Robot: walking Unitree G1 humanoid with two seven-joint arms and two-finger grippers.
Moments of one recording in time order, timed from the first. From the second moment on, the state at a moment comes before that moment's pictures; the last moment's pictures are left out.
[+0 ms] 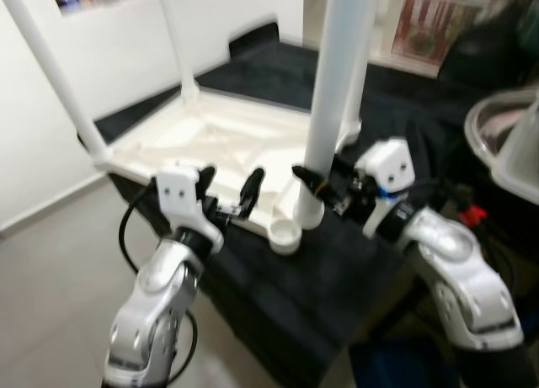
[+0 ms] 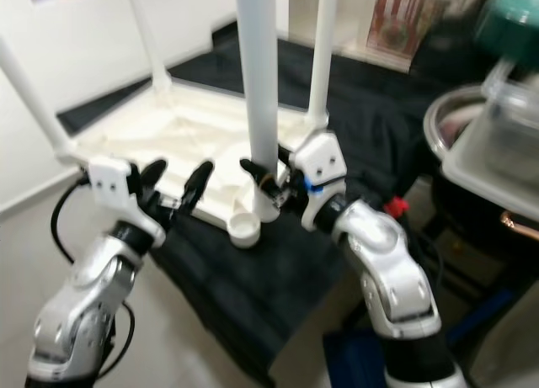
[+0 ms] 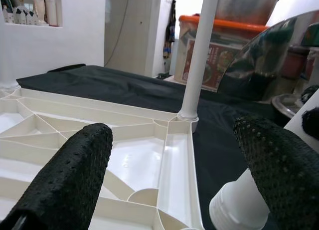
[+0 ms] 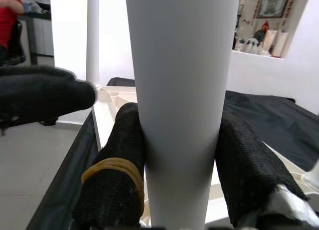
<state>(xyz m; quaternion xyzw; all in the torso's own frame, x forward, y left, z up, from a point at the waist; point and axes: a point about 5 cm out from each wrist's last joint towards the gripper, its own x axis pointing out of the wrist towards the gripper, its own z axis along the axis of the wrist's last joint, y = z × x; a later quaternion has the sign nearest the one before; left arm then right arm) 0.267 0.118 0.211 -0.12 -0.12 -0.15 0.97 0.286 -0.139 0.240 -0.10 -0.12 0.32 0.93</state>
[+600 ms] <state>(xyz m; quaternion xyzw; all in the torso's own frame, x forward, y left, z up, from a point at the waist) 0.264 0.181 0.203 0.06 -0.07 -0.16 0.98 0.298 -0.133 0.260 -0.14 -0.03 0.35 0.93</state>
